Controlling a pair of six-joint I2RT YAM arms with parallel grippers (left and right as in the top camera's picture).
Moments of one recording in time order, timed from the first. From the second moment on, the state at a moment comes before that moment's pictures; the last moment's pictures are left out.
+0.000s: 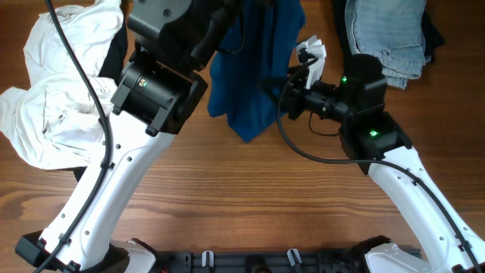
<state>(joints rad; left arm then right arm) -0.59 1.59 1.91 -0.05 0.00 -0.30 0.34 1.30 0.99 -0.01 -0.64 0.30</state>
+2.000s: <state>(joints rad) -0.75 1.38 1.92 -0.67 -0.76 0.17 0.01 1.27 1.81 -1.00 -0.32 -0.10</state>
